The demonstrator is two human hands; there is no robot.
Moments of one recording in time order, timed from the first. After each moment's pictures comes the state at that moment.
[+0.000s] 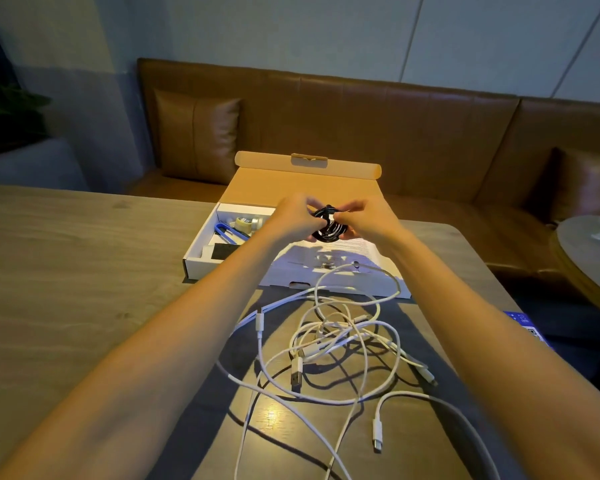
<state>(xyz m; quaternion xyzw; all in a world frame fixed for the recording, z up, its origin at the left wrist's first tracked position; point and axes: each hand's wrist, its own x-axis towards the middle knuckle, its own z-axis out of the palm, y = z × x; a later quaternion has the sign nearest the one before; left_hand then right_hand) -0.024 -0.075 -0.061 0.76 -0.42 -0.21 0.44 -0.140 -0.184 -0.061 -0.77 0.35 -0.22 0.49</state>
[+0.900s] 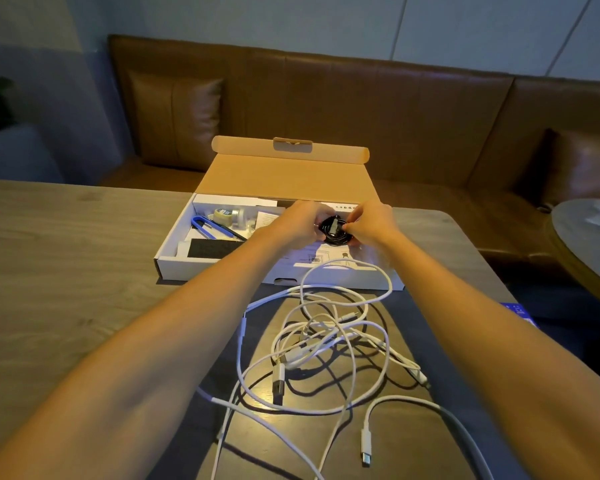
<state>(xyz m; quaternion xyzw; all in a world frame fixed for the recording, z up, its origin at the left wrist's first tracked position) -0.019 -0.124 -0.105 0.76 -0.59 -0.12 0.25 -0.142 -0.236 -0.106 -0.83 0.45 -0.17 0.28</state>
